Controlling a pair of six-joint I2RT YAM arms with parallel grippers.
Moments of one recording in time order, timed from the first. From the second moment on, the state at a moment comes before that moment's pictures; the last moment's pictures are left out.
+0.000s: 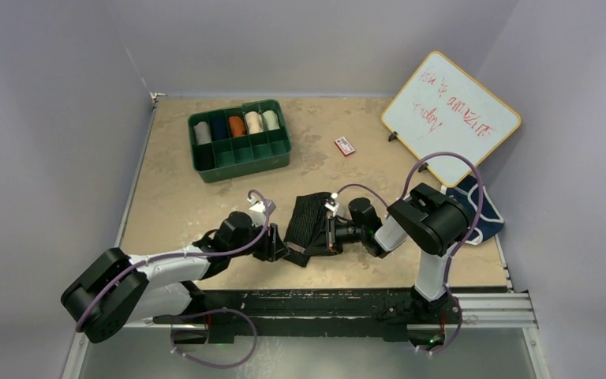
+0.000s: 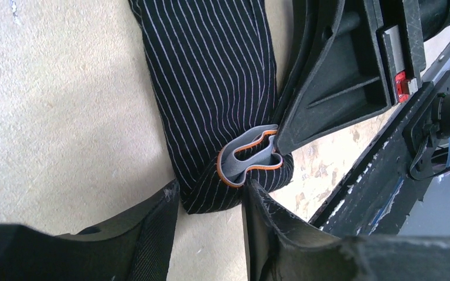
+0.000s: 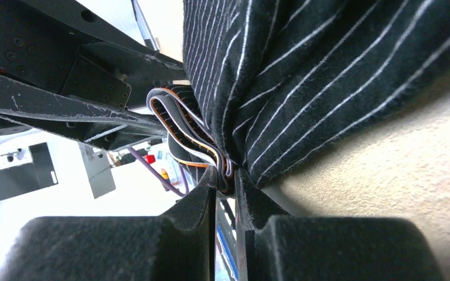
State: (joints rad) left arm -0.72 1.16 0.23 0.32 0.26 -0.55; right arm 0.63 1.89 0.41 0.89 -0.84 1.07
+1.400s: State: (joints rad) left arm -0.72 1.17 0.26 0.25 0.28 -0.71; right arm 0.69 0.95 0.31 0.28 -0.17 0.30
